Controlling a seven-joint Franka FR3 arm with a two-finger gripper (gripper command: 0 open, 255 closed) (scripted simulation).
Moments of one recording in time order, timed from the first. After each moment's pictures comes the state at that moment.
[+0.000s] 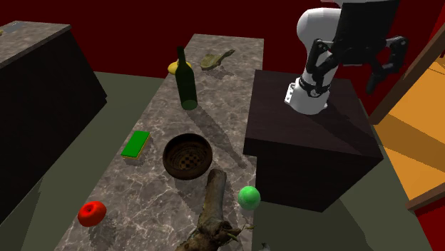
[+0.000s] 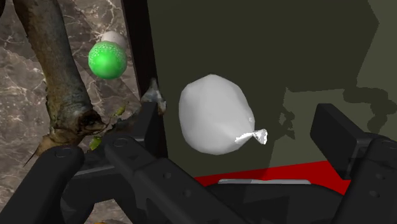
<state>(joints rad) -0.04 -0.70 -0.19 -2.57 0.04 2.01 -0.19</state>
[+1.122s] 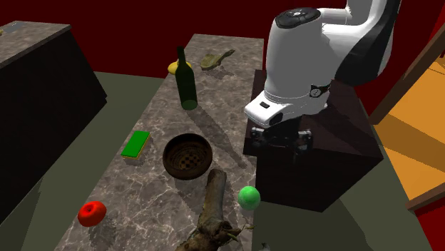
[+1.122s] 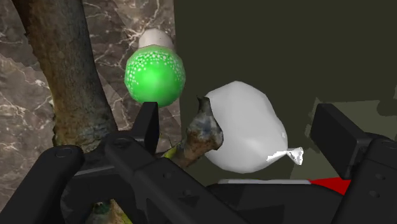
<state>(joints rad) 0.03 -0.13 -0.43 -2.61 0.21 2.59 -0.57</state>
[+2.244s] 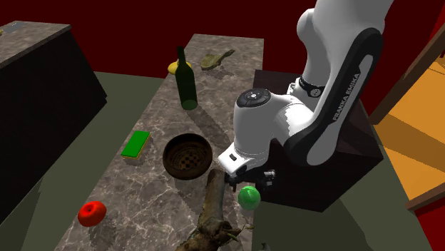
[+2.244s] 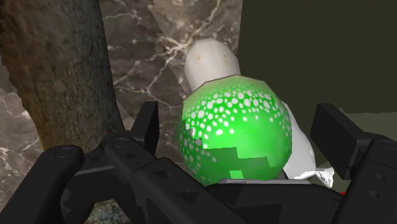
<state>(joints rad) -0.10 0.42 -0.29 -2.37 0.81 2.78 -1.13</state>
